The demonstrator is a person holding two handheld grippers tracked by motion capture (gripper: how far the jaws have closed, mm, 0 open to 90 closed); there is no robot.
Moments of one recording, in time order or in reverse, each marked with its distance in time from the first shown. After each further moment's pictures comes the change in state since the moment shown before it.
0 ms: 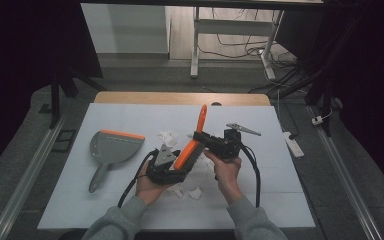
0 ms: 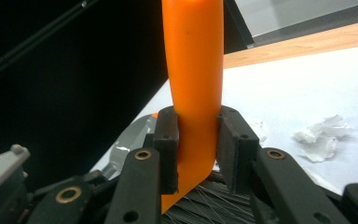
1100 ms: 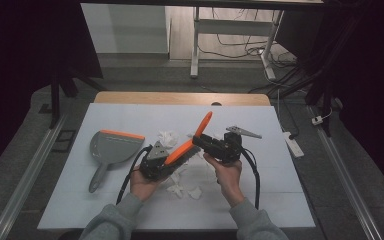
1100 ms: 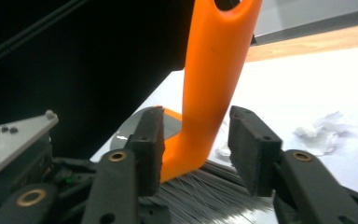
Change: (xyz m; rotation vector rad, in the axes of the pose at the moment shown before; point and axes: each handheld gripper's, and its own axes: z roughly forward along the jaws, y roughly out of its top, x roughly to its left) left arm 0.026 -0.001 -0.009 0.055 -0.063 -0.004; right arm 0.006 -0.003 -0.011 0.021 -0.007 -0.092
